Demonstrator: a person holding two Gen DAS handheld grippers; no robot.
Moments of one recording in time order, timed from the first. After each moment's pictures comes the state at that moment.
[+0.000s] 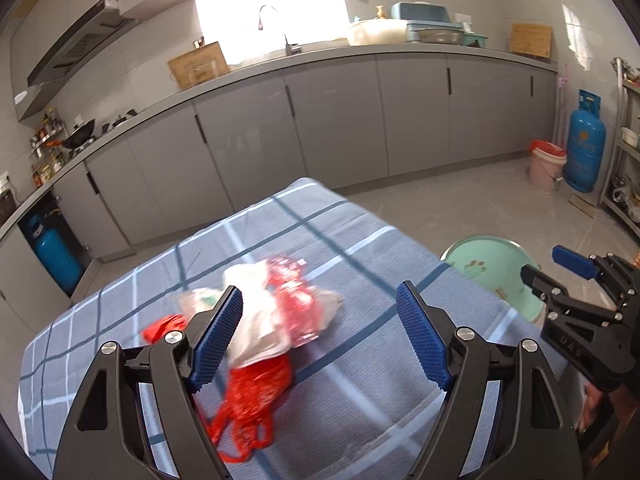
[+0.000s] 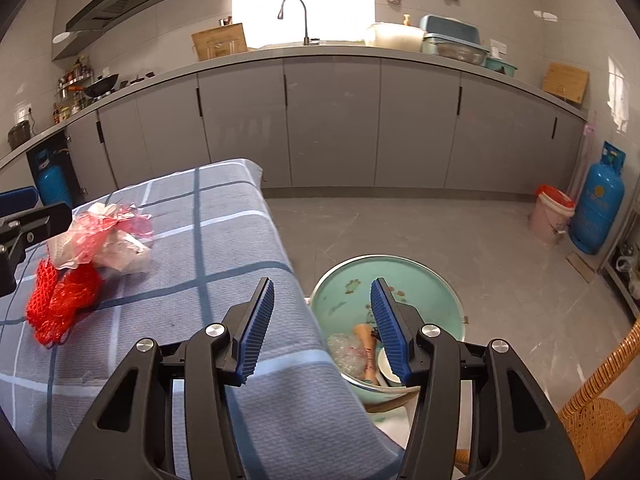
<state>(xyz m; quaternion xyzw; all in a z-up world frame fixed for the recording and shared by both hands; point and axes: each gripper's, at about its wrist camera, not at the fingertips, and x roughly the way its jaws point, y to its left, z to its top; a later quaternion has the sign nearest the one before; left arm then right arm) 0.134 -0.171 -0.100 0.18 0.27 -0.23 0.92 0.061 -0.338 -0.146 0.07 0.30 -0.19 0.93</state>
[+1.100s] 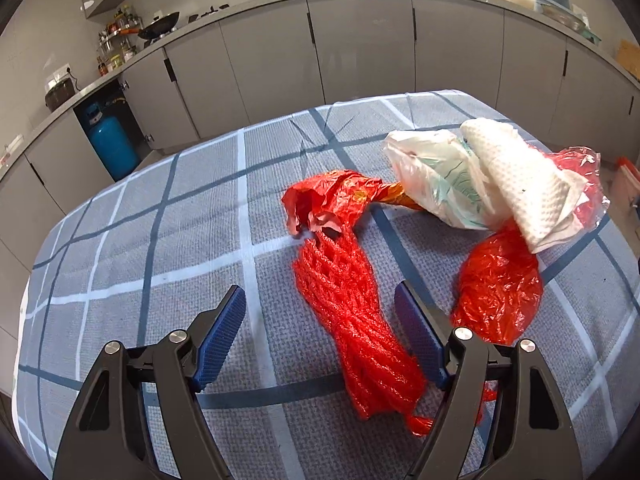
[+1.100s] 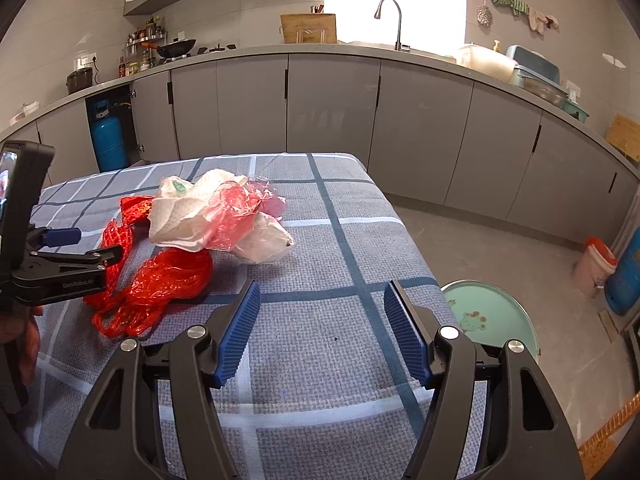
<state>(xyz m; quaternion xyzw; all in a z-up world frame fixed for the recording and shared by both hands) 0.216 -0.034 -0.183 0.12 0.40 -0.08 0.91 0.105 -0.229 -0.143 0.01 0.31 -0.08 0.95</state>
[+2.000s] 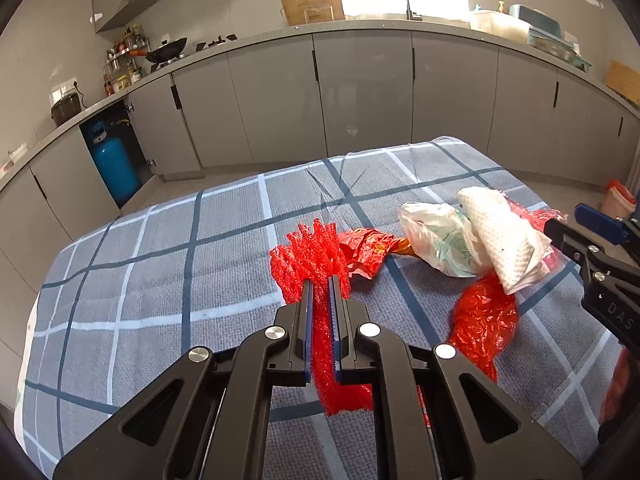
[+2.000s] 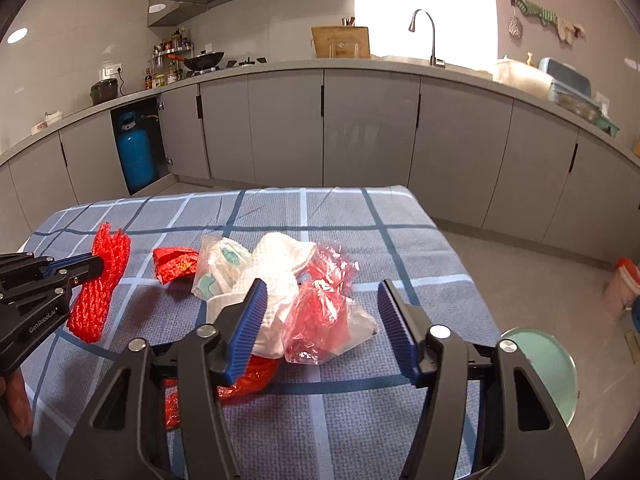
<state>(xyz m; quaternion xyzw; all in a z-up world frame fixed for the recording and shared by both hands) 0.206 -0.010 -0.135 0.10 0.34 -0.09 0.93 0.177 -0.193 -0.129 0.02 0.30 -0.02 0.95</state>
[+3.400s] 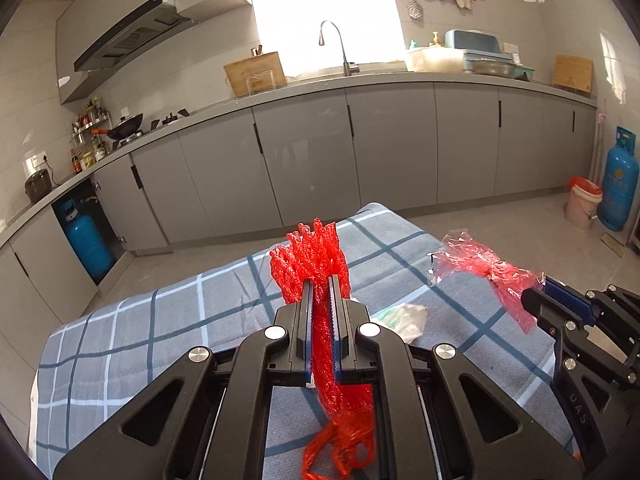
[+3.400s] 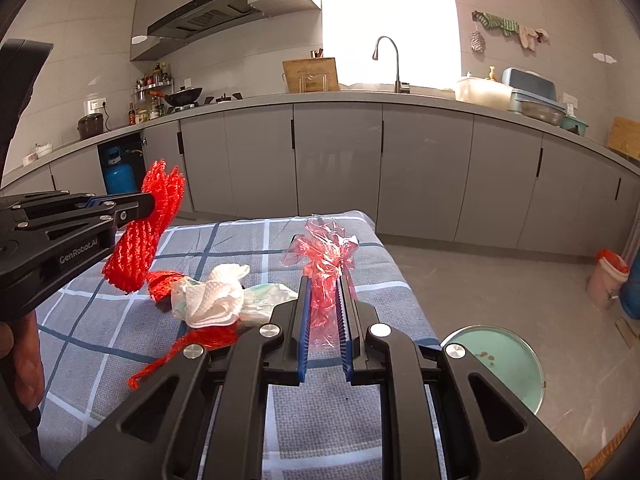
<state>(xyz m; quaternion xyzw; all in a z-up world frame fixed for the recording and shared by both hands) 0.174 -0.105 -0.066 0.14 0.24 -0.17 0.94 0.099 -0.237 -0.089 0.03 0.24 -0.07 0.97</state>
